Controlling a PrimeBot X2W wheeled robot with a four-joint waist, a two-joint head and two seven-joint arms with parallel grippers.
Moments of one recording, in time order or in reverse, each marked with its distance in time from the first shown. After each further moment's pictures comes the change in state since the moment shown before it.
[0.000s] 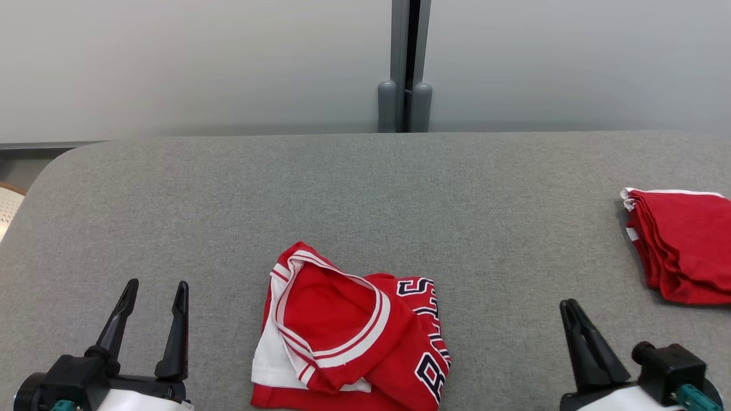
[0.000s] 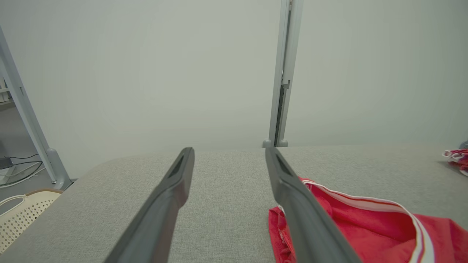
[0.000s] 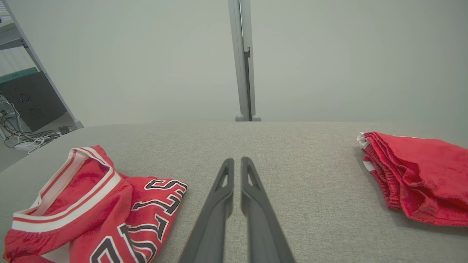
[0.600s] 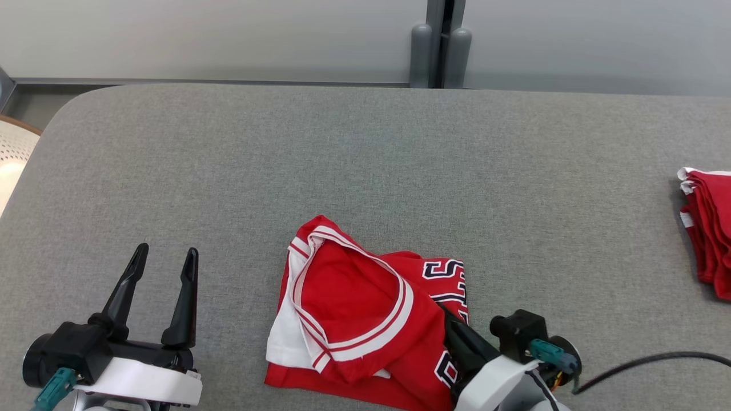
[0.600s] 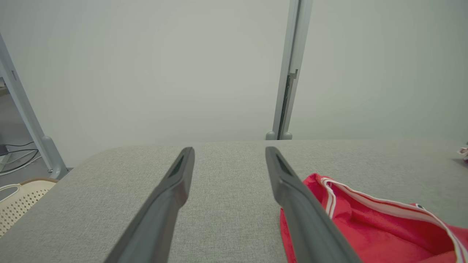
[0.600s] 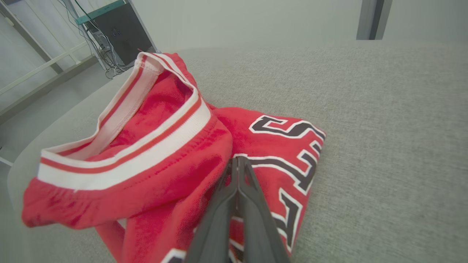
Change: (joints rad) left arm -0.101 -0.011 -0.012 0.021 -0.014 -0.052 -0.003; right arm -0.329 0.001 0.393 0.469 0.115 0.000 -0.073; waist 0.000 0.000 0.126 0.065
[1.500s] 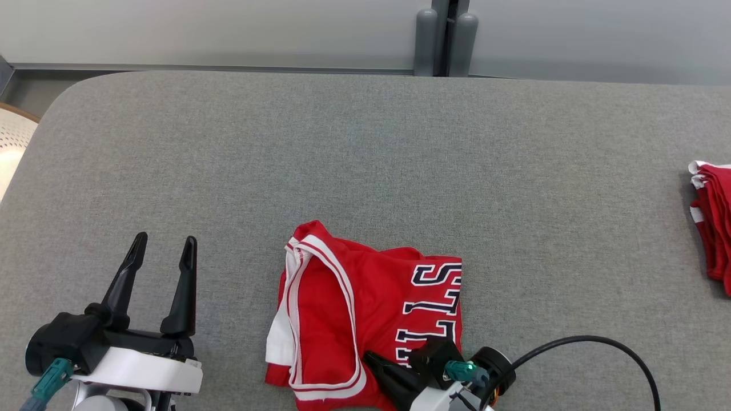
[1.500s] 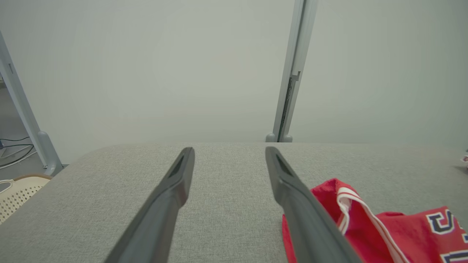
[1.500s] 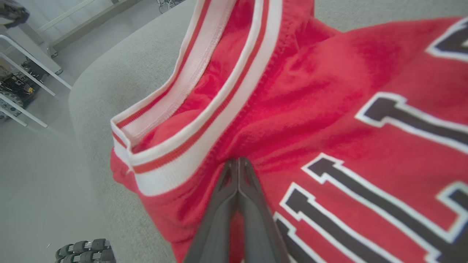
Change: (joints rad) left arm -0.034 -0.061 0.063 0.039 0.032 -0.073 -0.002; right arm -0.110 -0.001 0.319 0.108 0.047 0.000 0.080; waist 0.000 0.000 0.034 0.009
